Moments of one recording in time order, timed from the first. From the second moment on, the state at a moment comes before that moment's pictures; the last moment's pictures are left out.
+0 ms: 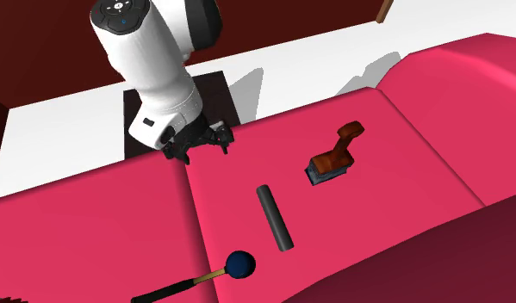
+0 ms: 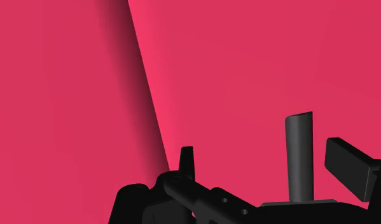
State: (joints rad) arm 0.07 -0.39 0.10 -2.35 0.14 2.03 0.16
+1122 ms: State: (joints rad) arm 0.16 0.23 0.21 -1.98 0.04 2.24 0.35
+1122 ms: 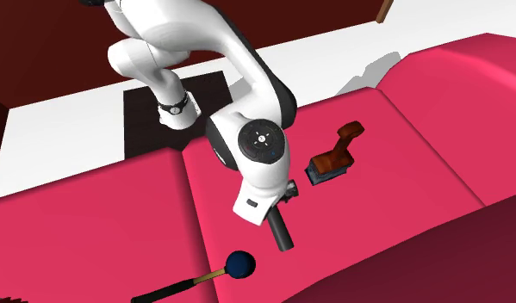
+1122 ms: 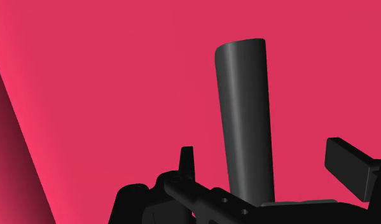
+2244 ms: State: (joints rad) arm 0.17 0.30 0.21 -2.00 0.02 2.32 0.37
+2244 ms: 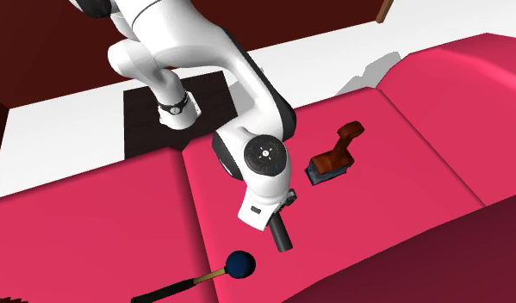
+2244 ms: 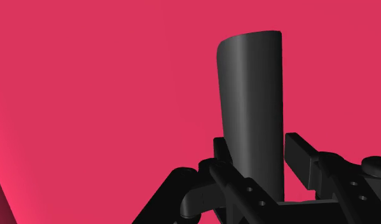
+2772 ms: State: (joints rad) arm 0.17 0.30 0.21 -1.99 0.02 2.32 0.36
